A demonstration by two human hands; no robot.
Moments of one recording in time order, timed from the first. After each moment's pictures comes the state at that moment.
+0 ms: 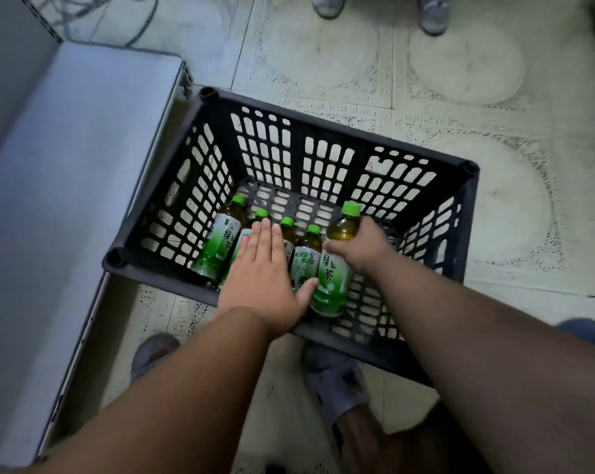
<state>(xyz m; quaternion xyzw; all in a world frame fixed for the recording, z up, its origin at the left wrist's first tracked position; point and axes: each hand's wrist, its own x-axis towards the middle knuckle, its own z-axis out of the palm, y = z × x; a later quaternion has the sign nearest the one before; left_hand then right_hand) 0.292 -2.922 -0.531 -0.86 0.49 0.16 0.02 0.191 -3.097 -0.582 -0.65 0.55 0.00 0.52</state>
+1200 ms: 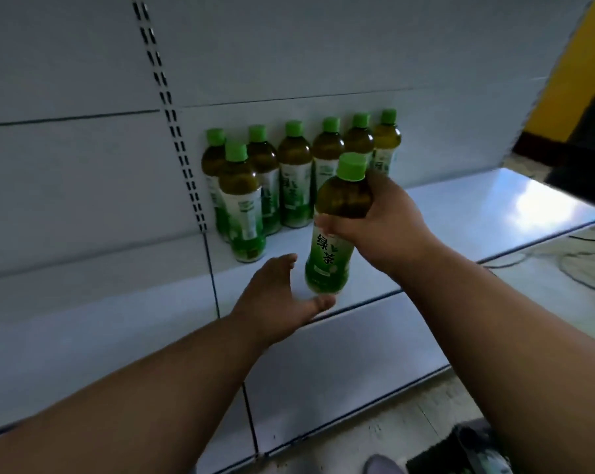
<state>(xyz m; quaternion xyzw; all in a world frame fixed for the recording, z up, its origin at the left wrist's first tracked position) 0.482 -2.529 -0.316 -0.94 -0.03 -0.01 -0.34 0.523 -2.698 -0.213 -0.84 -0.15 -0.07 0.52</state>
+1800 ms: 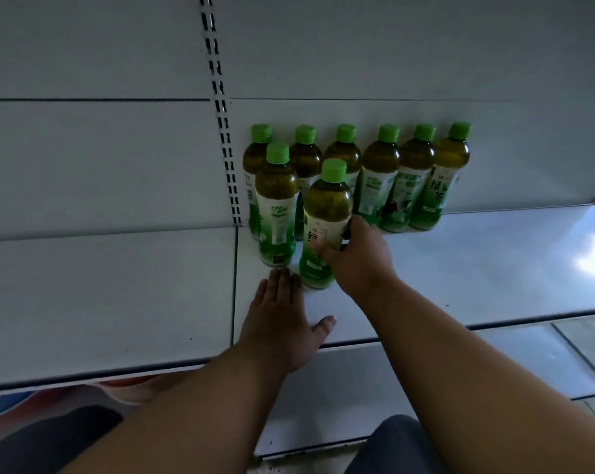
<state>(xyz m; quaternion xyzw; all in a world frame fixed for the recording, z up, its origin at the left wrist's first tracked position) 0.496 -2.530 -0.363 -0.99 -0.10 -0.02 -0.12 0.584 -2.641 -0.275 -0.90 -0.14 -0.01 0.42</state>
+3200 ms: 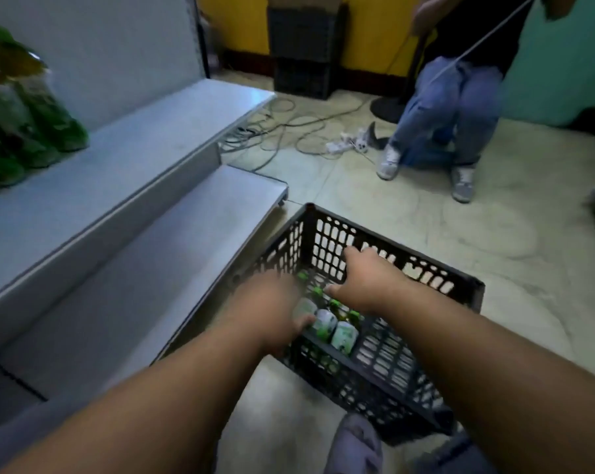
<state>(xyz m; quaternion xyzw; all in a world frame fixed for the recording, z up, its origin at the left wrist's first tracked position) 0.304 -2.812 -0.378 -0.91 0.40 0.10 -0.05 0.229 -2.979 -0.346 -0.93 0.31 0.11 0.16</state>
